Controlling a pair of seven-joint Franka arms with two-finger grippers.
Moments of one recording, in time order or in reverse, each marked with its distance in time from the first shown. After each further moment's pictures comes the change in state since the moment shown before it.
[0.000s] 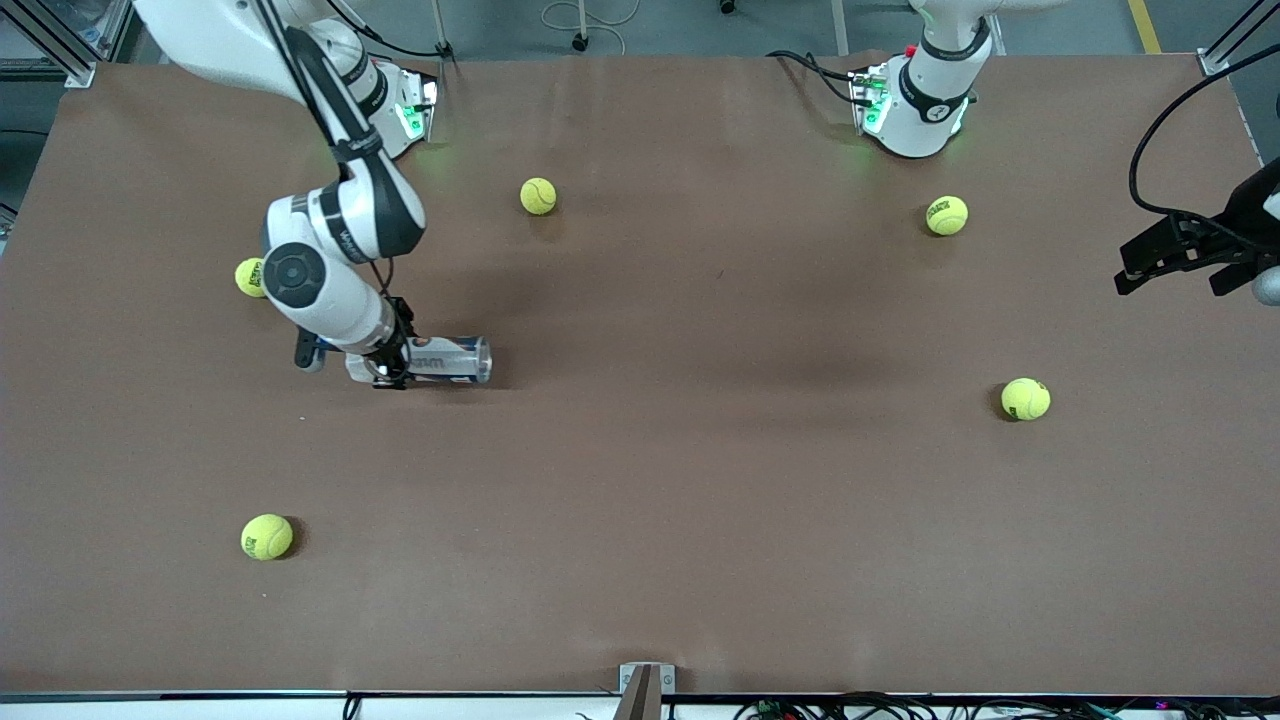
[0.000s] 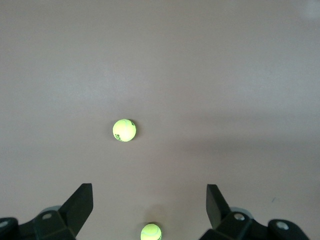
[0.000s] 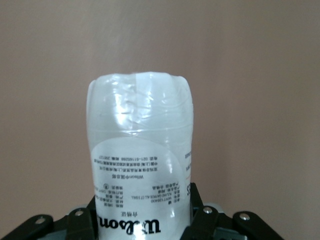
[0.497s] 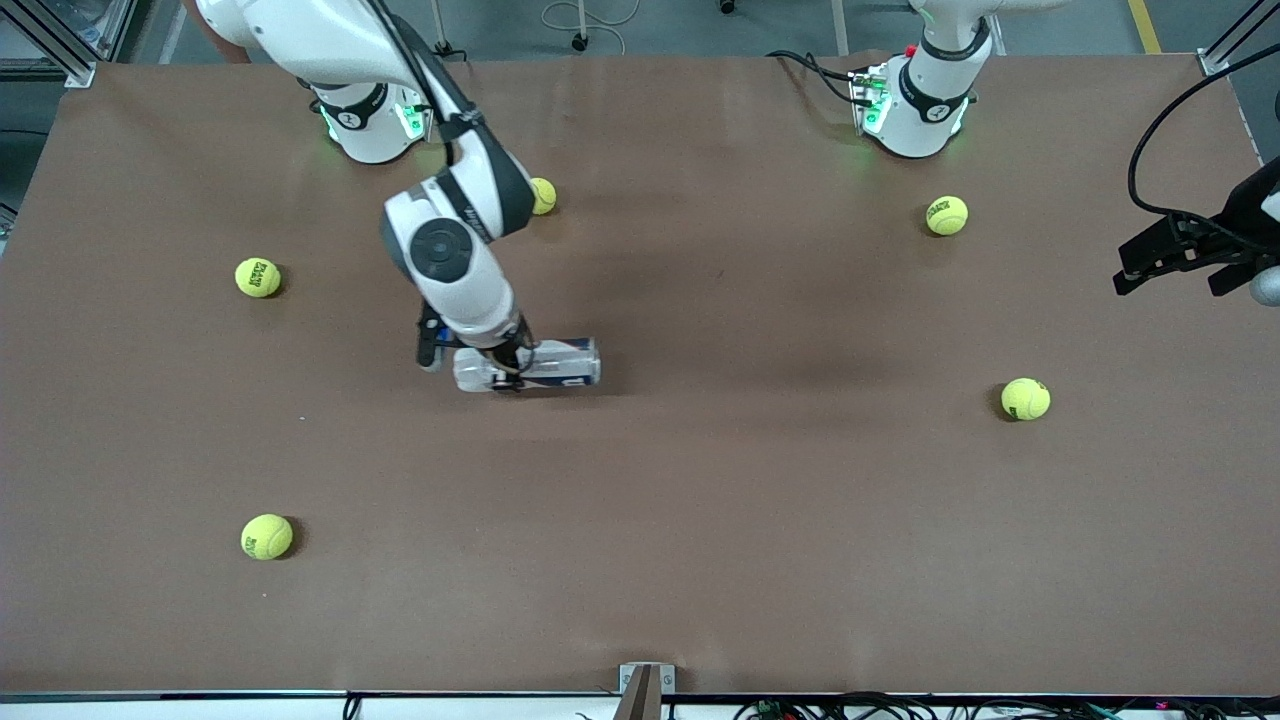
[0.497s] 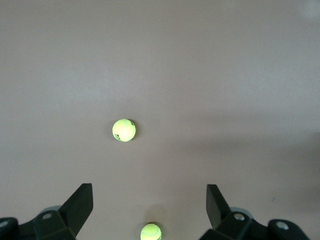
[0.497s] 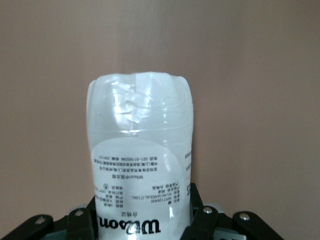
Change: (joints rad) left arm -0.001 0.000 0.000 0.000 0.000 0.000 0.000; right arm 0.251 0.173 0.004 0.269 0.004 -0.006 0.192
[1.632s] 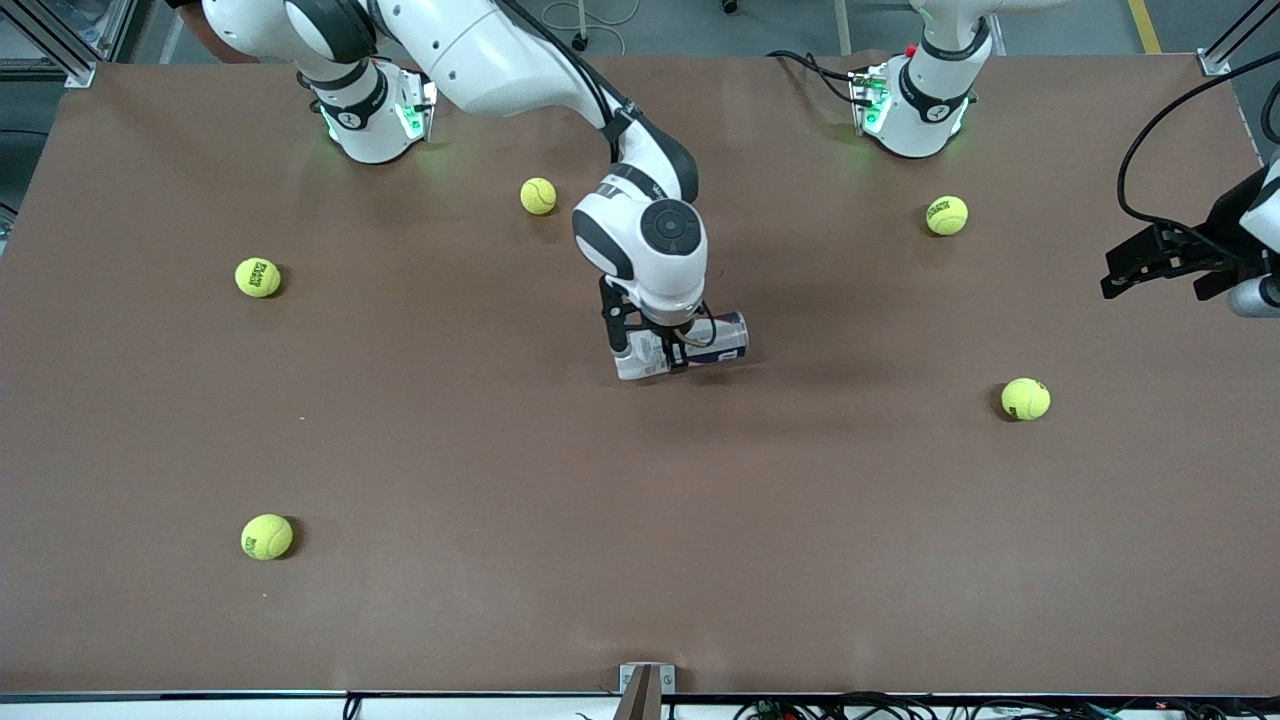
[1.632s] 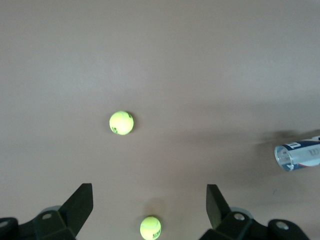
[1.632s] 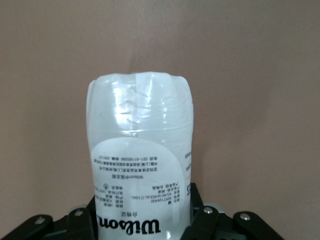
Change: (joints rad) left arm -0.002 0.024 -0.004 -0.010 0.000 -0.033 0.001; right arm 0.286 0.408 -0.008 0.585 -0.048 -0.185 0.147
